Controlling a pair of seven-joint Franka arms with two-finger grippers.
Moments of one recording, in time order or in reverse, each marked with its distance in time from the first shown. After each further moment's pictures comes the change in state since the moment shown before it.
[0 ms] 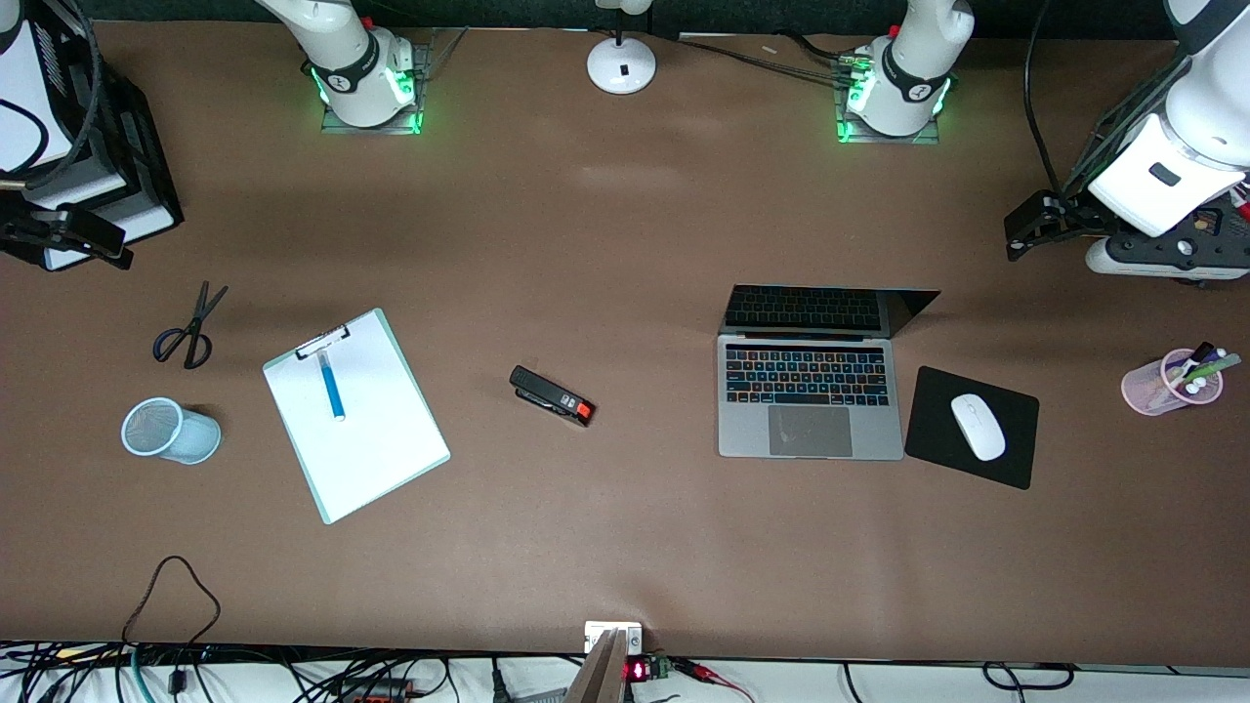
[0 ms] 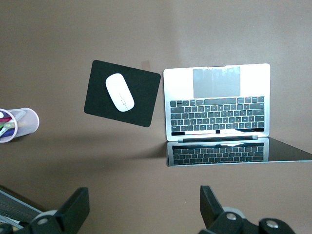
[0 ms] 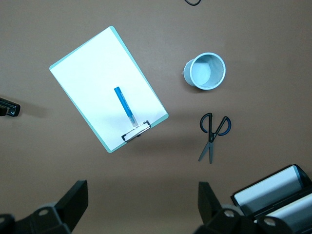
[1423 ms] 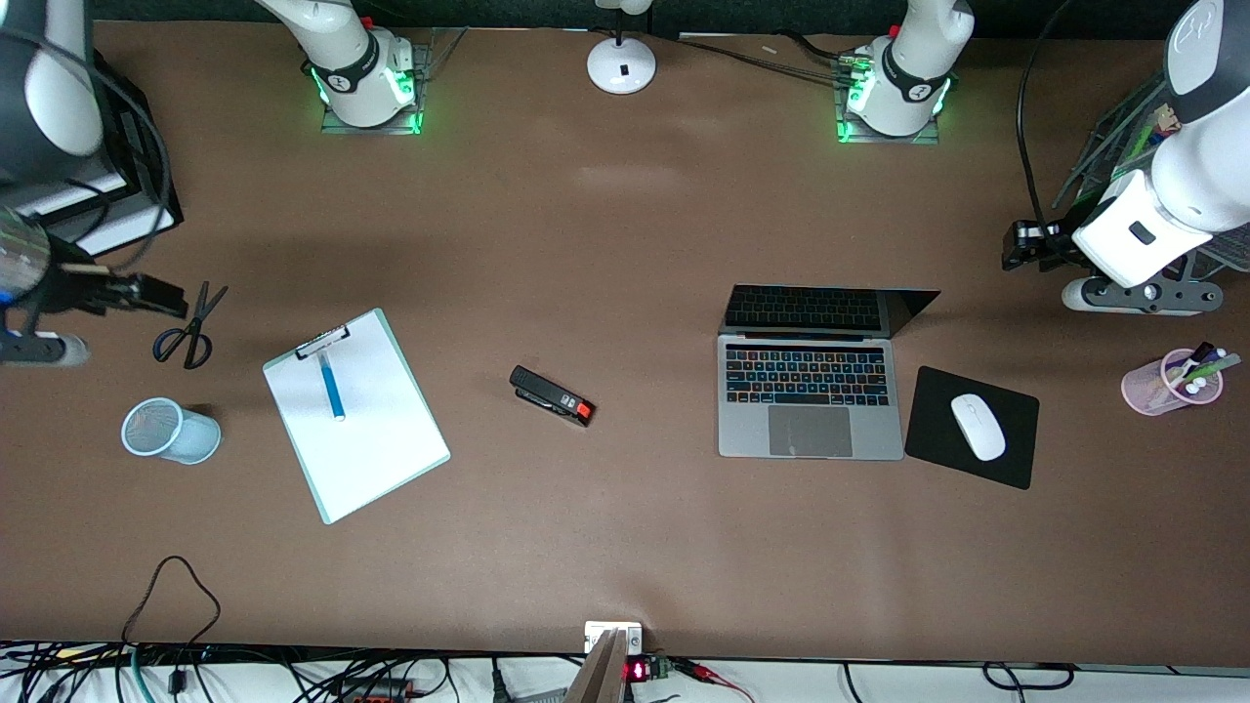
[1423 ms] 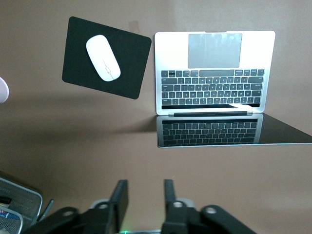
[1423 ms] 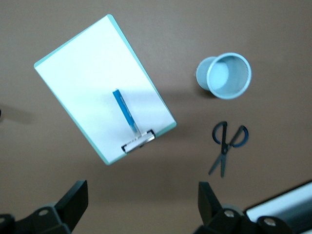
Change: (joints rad) left arm 0.020 0.113 0.005 0.074 -0.068 -0.145 0.000; right arm 0.004 0.178 0.012 -0.009 0.016 0.118 0.001
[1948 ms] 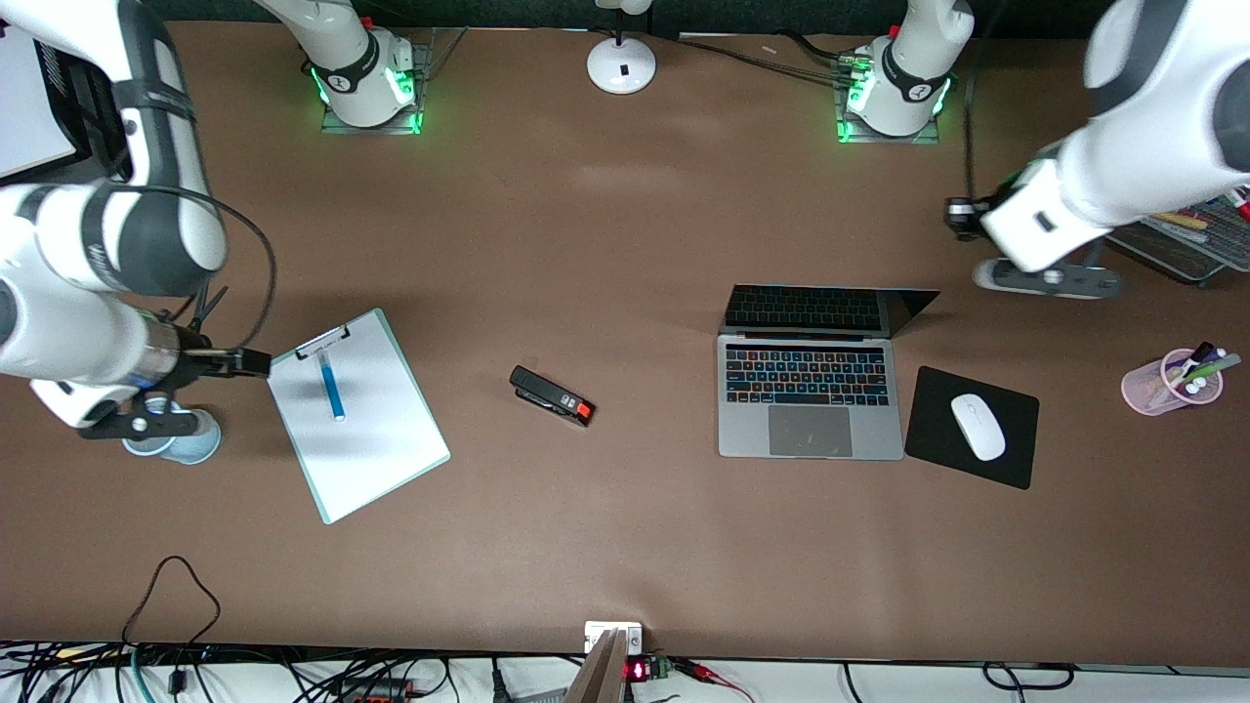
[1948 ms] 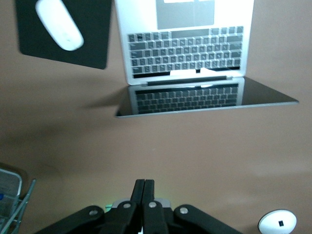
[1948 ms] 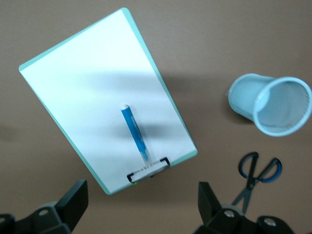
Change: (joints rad) left arm -0.010 0.002 -0.138 -0.045 -0.033 -0.072 -0.064; right arm 0.061 0.183 0.009 0.000 0.002 0.144 -0.007
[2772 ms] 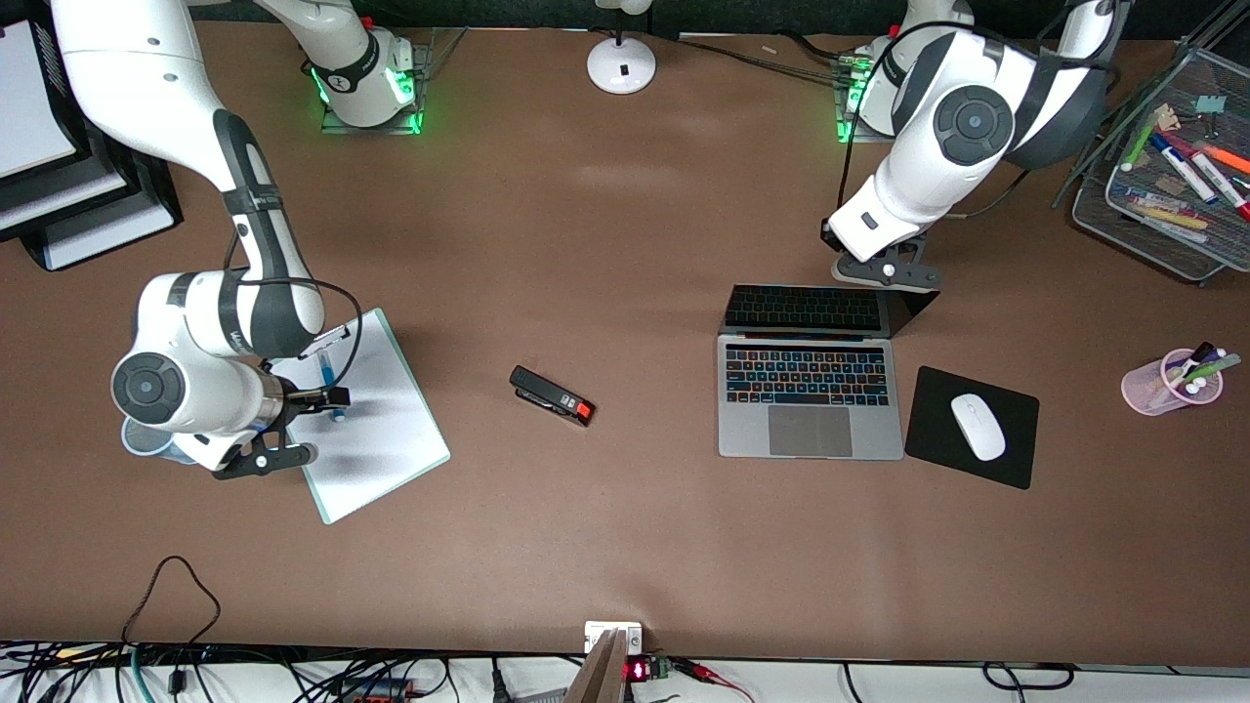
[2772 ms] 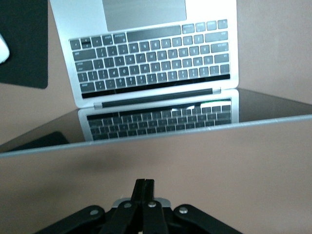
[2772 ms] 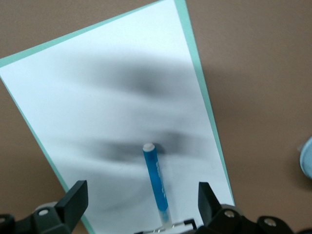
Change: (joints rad) left arm -0.002 -0.112 -0.158 -0.537 0.000 0.616 -0.108; right arm 0.020 0.210 0.026 -0.009 0.030 0.204 -0.122
